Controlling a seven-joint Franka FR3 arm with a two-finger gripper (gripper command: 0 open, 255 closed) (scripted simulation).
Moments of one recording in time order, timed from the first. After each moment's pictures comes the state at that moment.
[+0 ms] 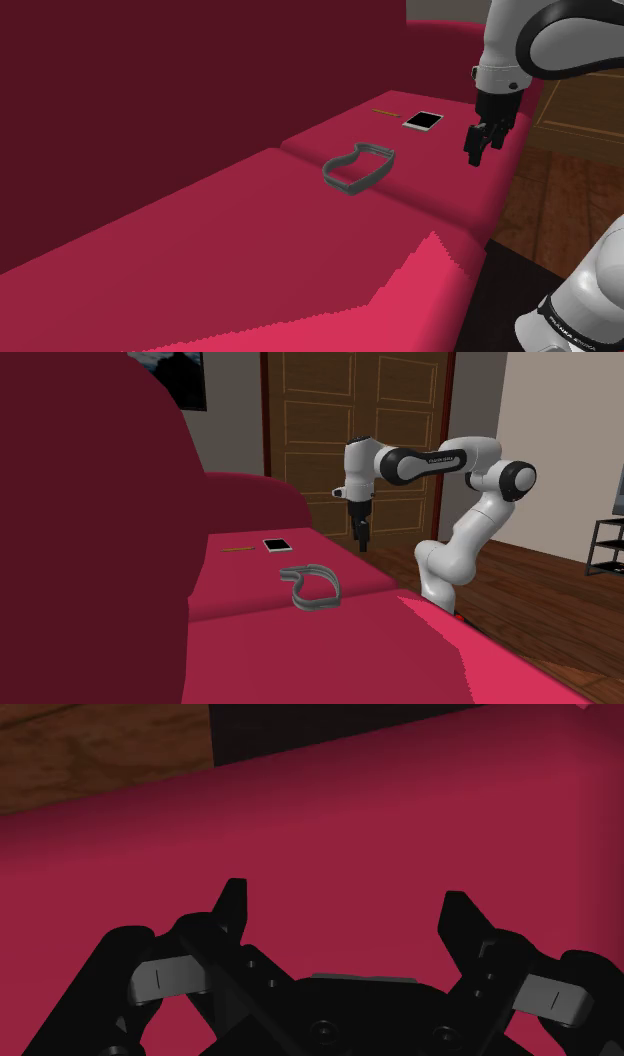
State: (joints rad) arm -0.02 -0.77 0.07 -2.43 -0.11 1.56 0.11
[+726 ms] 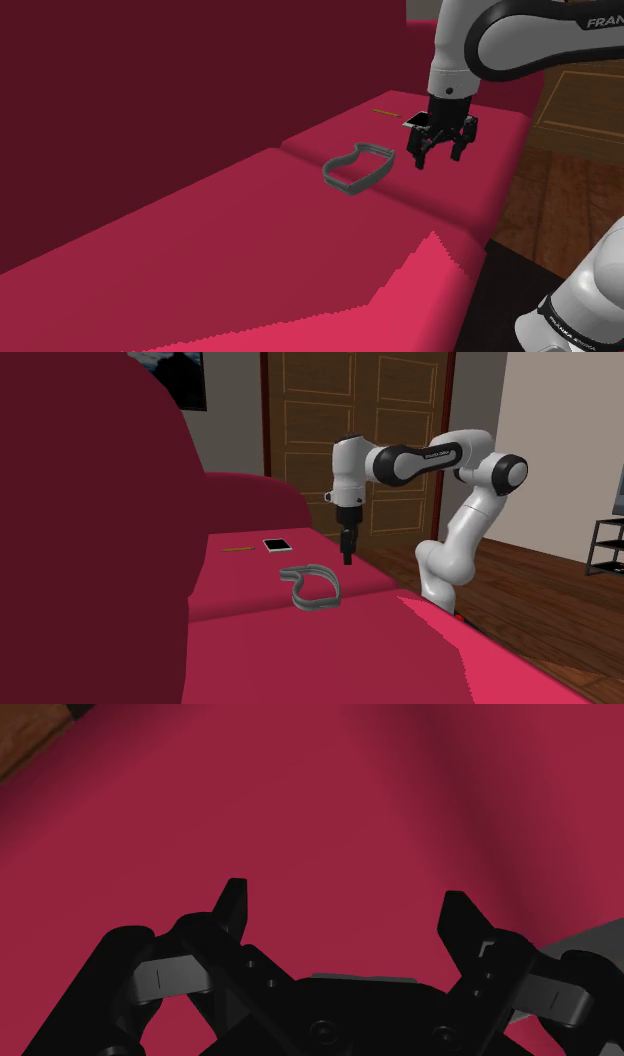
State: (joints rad) arm -0.05 -0.58 0.25 -2.31 0.08 1.67 0.56
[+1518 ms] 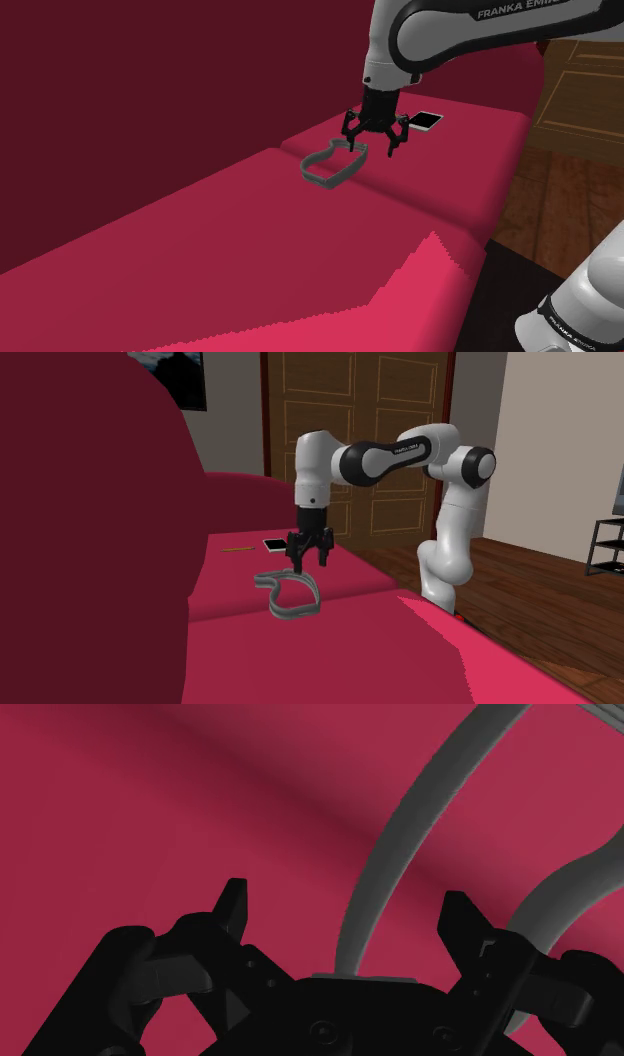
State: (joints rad) arm -0.14 -0.22 0.42 -2.00 0.13 1.84 1.13
